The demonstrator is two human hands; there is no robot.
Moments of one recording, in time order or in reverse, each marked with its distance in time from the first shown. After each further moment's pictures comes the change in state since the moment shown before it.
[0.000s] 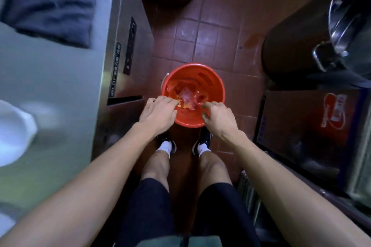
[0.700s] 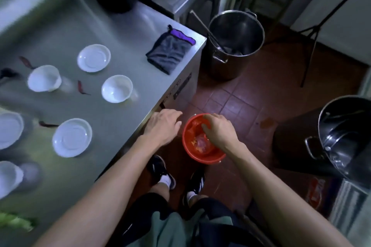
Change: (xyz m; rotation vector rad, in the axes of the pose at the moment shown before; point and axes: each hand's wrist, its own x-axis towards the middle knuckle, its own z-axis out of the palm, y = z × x) left_hand -0.194 0.089 -0.116 -0.163 0.430 -0.381; right_hand -0.125 -0.063 -0.152 -0.129 0.198 -0.552
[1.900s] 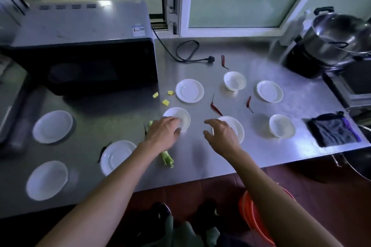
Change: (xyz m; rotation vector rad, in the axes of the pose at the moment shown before) left_hand -0.376 -0.350 -0.032 -0.274 0.468 -0.661; right_hand -0.051 -0.479 0.144 -0.119 -0.182 -0.660
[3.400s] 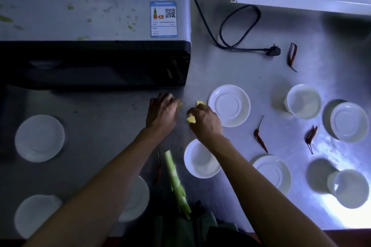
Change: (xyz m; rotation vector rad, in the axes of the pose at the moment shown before) left_hand 0.178 -0.166 0.036 0.067 0.010 -0.264; right_hand 0.251 -0.079 0.124 -0.123 -0.336 -0.124
